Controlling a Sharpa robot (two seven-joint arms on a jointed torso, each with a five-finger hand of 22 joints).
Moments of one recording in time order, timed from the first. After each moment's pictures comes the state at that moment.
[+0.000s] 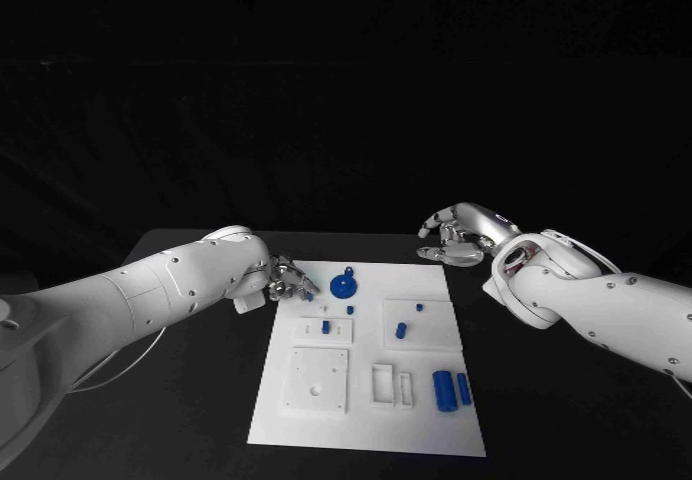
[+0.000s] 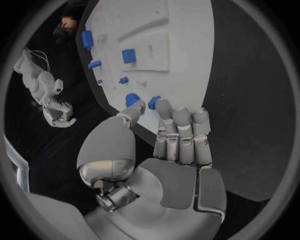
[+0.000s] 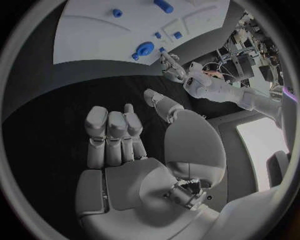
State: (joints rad) left arm 1.36 -0.45 -0.18 0.85 -0.88 0.17 -0.38; left_hand 0.89 -0.15 0.50 -0.01 0.05 1.05 0.06 0.28 0.70 1.29 -0.05 0.87 0.65 1.14 -0.16 1.29 0.59 0.09 0.91 -0.12 1.08 1.28; right arm 1.29 -0.77 -0.01 1.37 -1.32 -0.46 -0.05; right_hand 1.03 -0.26 0.66 -0.15 0.23 0.94 0.11 0.30 0.46 1.20 -0.01 1.14 1.31 1.30 -0.11 1.20 1.02 0.15 1.22 -0.10 1.13 1.31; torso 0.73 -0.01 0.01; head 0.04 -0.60
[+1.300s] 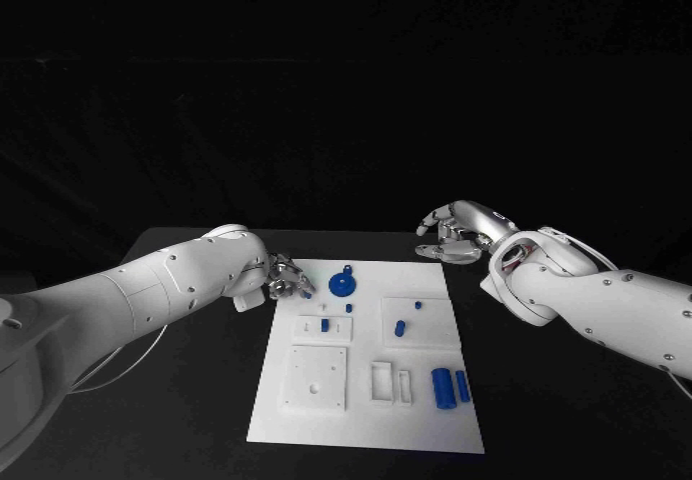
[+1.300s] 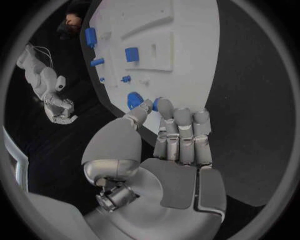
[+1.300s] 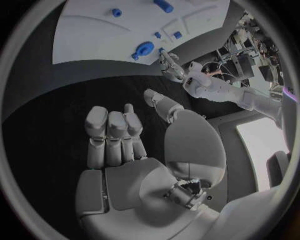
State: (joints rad) left arm 1.36 -0.44 -0.18 0.82 -0.84 0.18 -0.36; left_hand 0.97 -0.01 0.50 -0.15 0.07 1.03 0.07 0.25 0.67 1.29 -0.05 0.87 0.65 1.13 -0.15 1.29 0.58 0.09 0.90 -0.12 1.08 1.29; right arm 1.29 -0.76 -0.01 1.36 -1.32 -0.46 -0.05; right_hand 1.03 -0.26 0.66 -0.15 0.23 0.94 0.11 0.30 0.46 1.20 -0.01 1.14 1.31 1.30 -0.10 1.20 1.02 0.15 1.22 -0.10 1.13 1.31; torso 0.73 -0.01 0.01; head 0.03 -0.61
